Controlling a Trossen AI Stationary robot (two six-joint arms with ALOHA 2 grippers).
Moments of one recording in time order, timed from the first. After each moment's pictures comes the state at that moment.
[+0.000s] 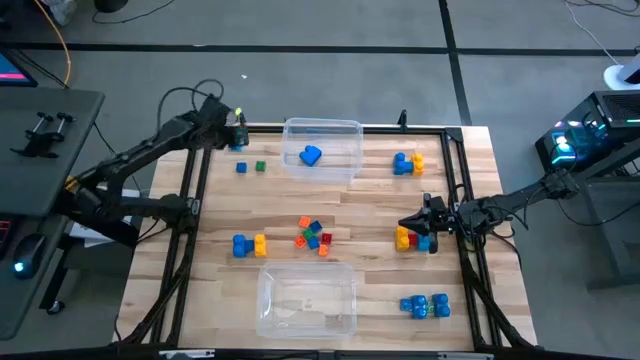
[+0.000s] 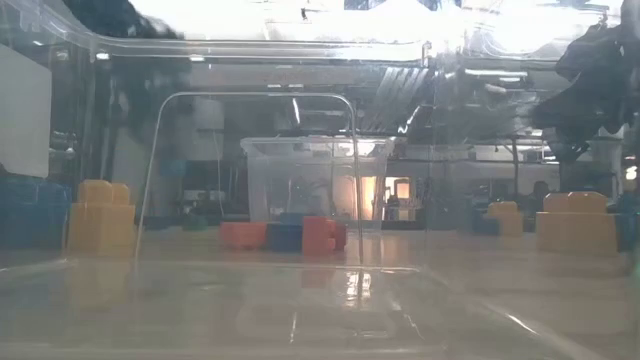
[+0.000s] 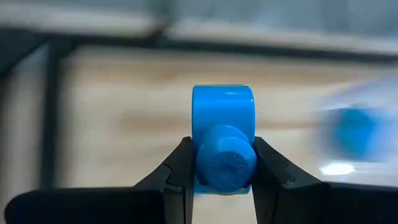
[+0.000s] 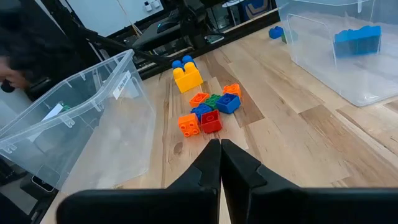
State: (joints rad) left arm 0.92 1.16 0.87 -0.69 -0.10 -0.59; right arm 0.37 0.24 0.04 -0.02 0.37 0.47
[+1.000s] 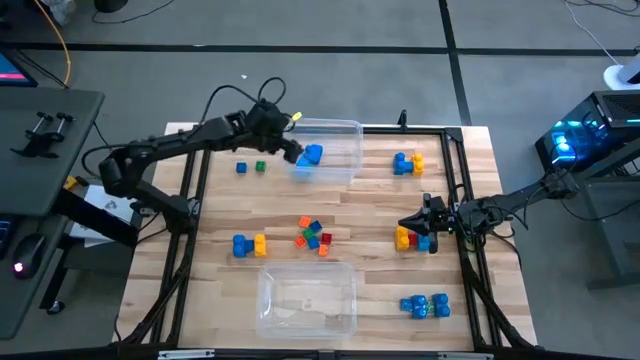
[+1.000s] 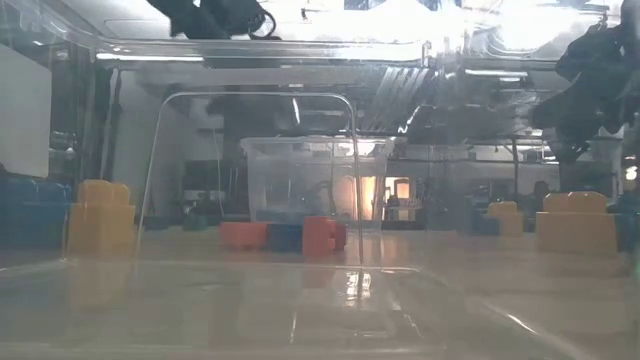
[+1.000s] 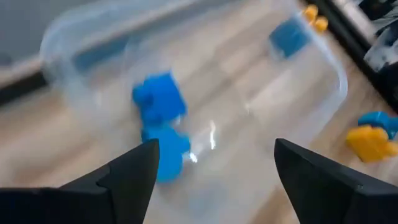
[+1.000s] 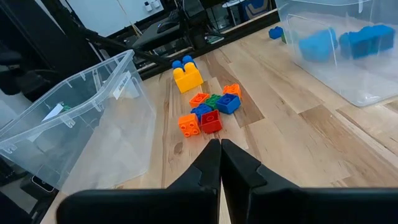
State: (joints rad) left arm 0.48 1.44 1.19 -0.57 0.01 -0.48; right arm 0.37 0.24 0.04 -0.02 0.37 0.47
